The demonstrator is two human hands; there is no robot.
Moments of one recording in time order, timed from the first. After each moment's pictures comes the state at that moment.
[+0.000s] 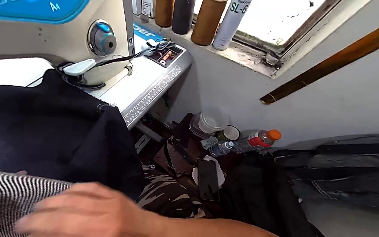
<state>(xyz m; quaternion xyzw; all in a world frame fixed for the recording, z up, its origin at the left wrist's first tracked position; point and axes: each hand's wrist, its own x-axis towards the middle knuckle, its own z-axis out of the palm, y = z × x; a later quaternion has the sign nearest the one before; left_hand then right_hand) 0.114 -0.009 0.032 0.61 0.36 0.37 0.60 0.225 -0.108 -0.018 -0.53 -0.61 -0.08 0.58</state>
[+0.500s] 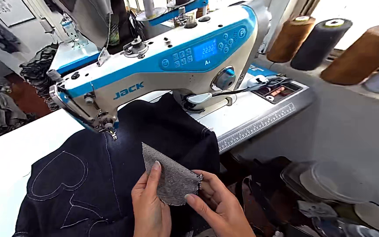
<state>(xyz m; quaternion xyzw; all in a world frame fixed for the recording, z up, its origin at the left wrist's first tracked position) 0.166 -0.026 0.013 0.30 0.42 0.52 0.68 0.261 -0.113 -0.042 -0.54 -0.42 0.31 0.66</state>
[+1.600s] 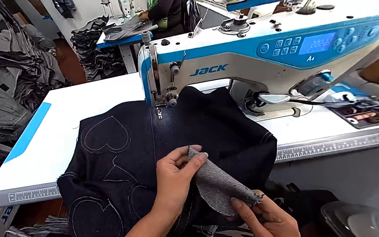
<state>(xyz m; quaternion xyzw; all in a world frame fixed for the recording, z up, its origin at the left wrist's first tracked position) 0.098 -0.002 0.010 0.49 0.40 0.47 0.62 0.243 -0.125 -0.043 -0.57 -0.50 0.27 0.59</state>
